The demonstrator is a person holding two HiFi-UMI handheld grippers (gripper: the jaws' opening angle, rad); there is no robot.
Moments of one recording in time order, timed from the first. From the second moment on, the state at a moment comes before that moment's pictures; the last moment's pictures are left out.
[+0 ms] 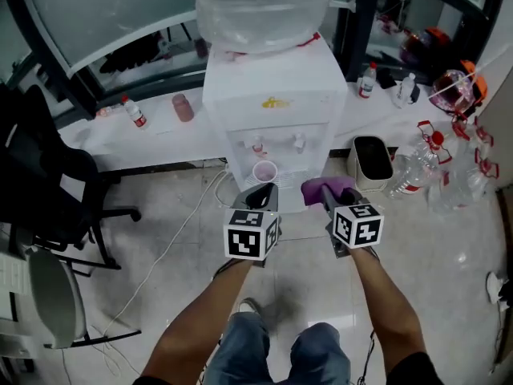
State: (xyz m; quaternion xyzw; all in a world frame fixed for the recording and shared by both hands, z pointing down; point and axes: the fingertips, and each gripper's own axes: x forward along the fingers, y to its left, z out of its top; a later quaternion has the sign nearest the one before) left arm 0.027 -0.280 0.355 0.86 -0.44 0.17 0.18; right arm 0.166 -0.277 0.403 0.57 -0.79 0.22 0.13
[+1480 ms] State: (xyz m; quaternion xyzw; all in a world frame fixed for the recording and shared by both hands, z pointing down) left arm -0.076 -0.261 -0.002 0.88 -0.45 0.12 0.08; right arm 0.054 -0.240 -0.028 0.59 -0.80 0.05 0.06
